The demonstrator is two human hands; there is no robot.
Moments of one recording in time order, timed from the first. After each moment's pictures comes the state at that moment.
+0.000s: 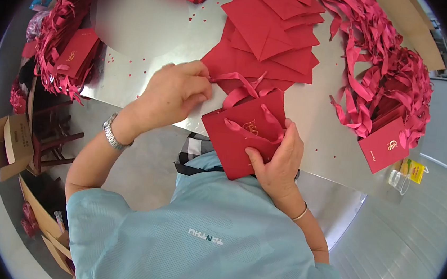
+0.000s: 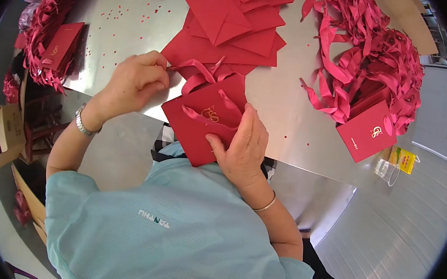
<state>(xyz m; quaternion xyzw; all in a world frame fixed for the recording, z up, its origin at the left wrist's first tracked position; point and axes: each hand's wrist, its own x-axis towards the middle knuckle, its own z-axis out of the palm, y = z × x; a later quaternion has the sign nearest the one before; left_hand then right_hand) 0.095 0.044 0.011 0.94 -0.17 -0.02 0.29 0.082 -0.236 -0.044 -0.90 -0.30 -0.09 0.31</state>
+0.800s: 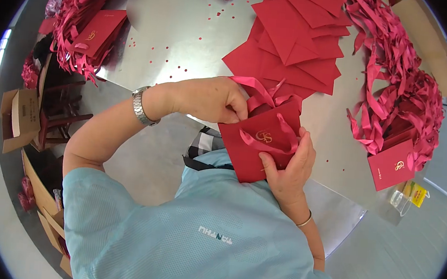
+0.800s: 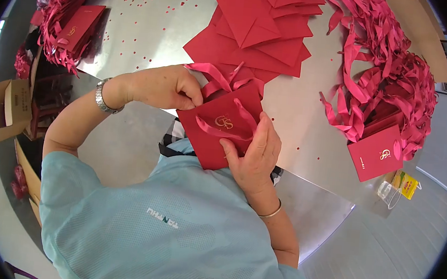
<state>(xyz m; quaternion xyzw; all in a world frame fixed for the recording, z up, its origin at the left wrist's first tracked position) 0.116 0.035 0.011 0.79 -0.18 -0.31 0.49 0.082 -0.239 -0.047 -0.89 -0.32 -0.09 0.32</state>
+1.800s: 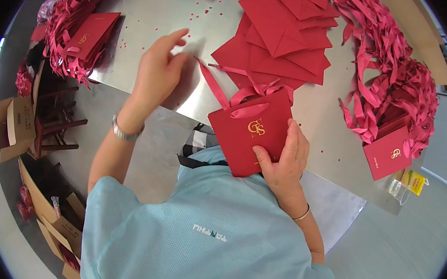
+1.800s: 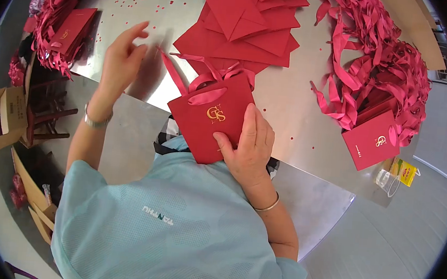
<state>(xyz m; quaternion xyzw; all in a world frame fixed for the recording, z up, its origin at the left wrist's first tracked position) 0.084 0.067 -0.016 0.88 0.17 0.18 0.40 0.083 -0.241 -0.047 -0.88 -0.34 -0.10 0.31</state>
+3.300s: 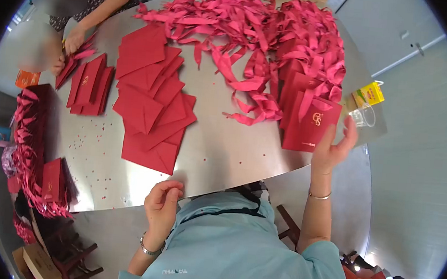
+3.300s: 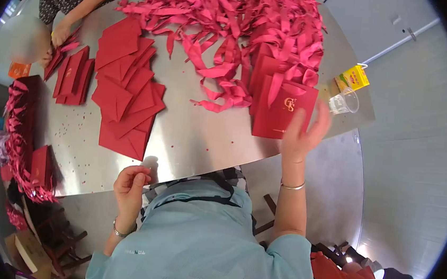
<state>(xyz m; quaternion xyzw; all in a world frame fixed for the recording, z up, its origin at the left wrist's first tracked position) 0.044 -0.077 -0.019 0.71 0.08 0.01 0.70 0.157 -0.440 -0.010 -0.83 0.04 -0.52 0.21</state>
